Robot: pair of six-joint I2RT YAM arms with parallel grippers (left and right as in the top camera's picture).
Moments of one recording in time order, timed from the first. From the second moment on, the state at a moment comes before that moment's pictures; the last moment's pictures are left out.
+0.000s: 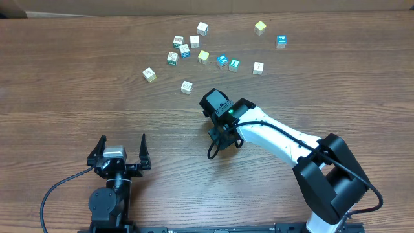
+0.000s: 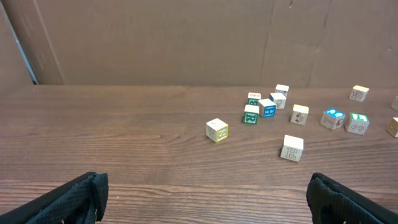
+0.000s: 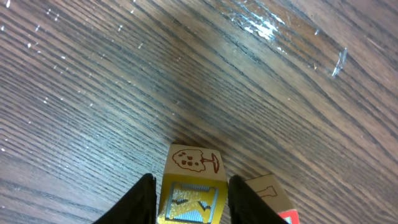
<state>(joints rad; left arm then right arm) -0.03 0.02 0.01 -0.07 -0.06 -0.02 0.71 1.88 1.25 -0.79 0.06 0.12</state>
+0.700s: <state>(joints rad) -0.03 0.02 0.01 -0.07 -0.06 -0.02 0.71 1.88 1.25 -0.79 0.06 0.07</state>
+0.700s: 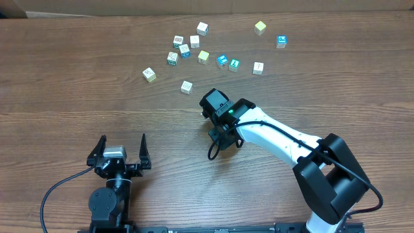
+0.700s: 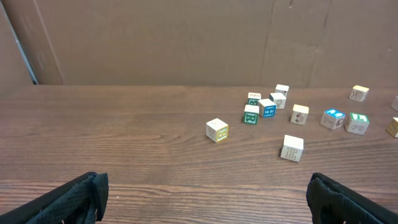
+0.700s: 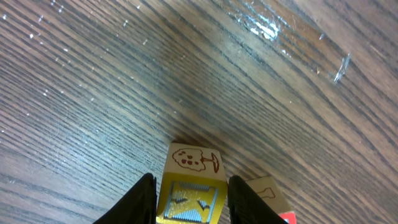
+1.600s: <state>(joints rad) -0.03 0.02 0.01 -0.07 -0.06 -0.02 0.71 1.88 1.25 -0.79 0.07 0.02</state>
